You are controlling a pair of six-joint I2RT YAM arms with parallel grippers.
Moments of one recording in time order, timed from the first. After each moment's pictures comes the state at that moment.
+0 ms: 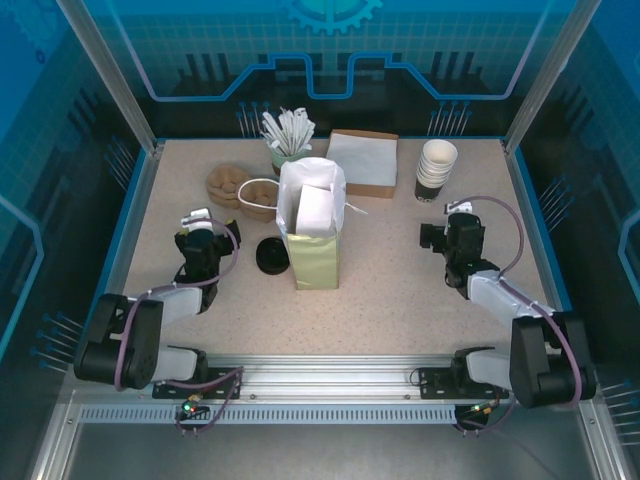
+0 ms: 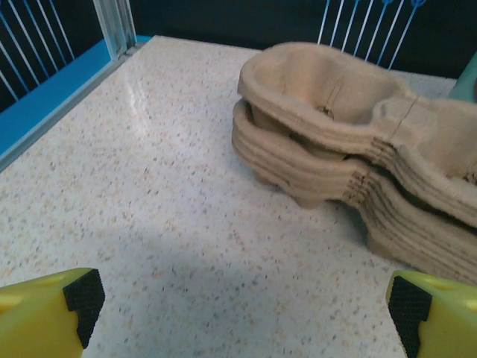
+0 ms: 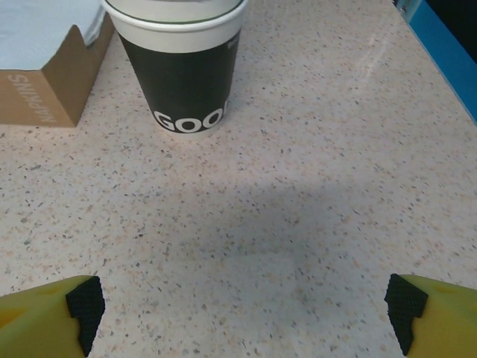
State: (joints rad) left arm -0.07 1.36 0.34 0.67 -0.34 -0.18; right arm 0.10 1.25 0.52 0.17 0.26 0.07
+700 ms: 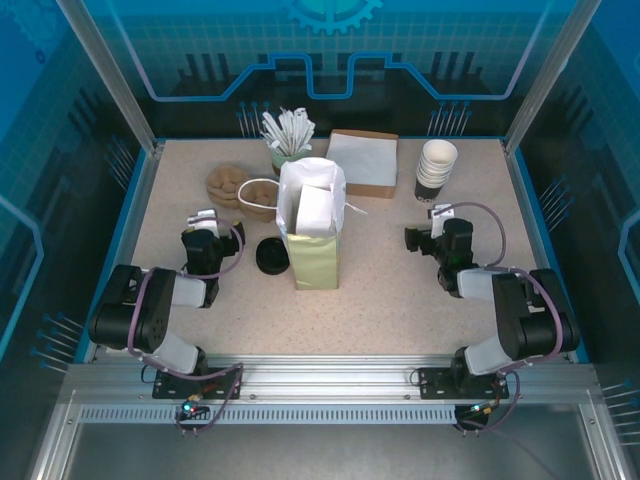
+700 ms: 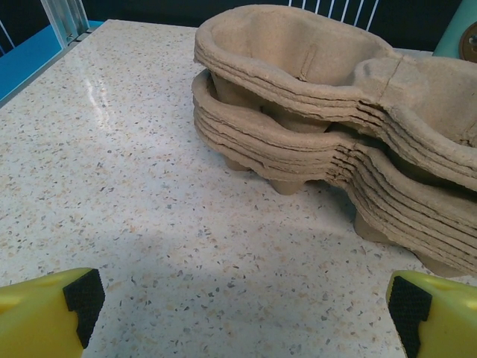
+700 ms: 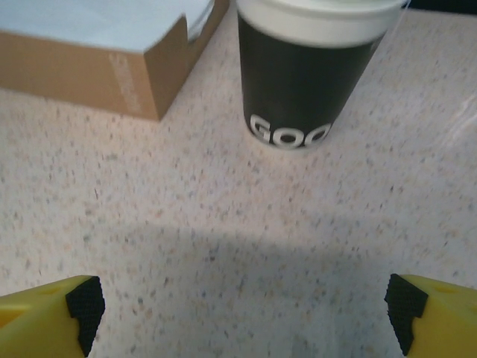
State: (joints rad) left arm -0.04 1.55 0.34 0.84 -0.21 -0.14; right arm 0.08 1.50 0.44 0.56 0.04 -0.05
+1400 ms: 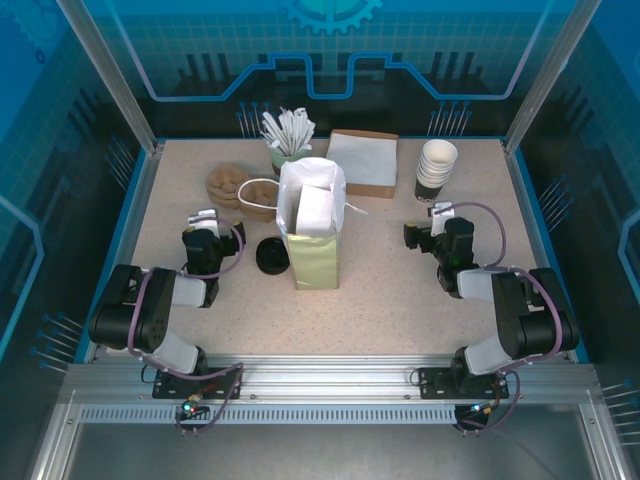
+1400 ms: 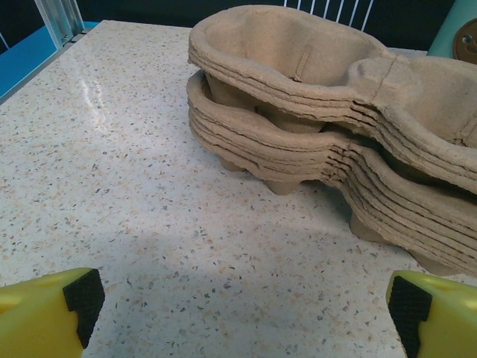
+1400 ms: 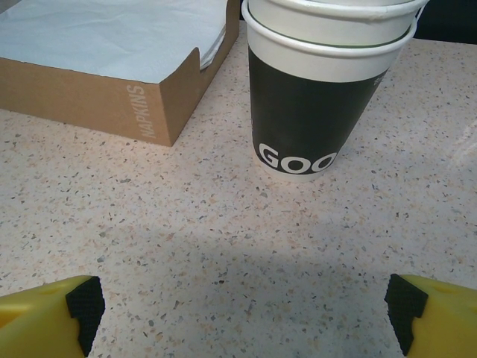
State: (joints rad) left arm -0.04 1.55 0.34 0.84 -0.20 -0.14; right arm 0.08 1.50 0.44 0.63 0.02 -0.05
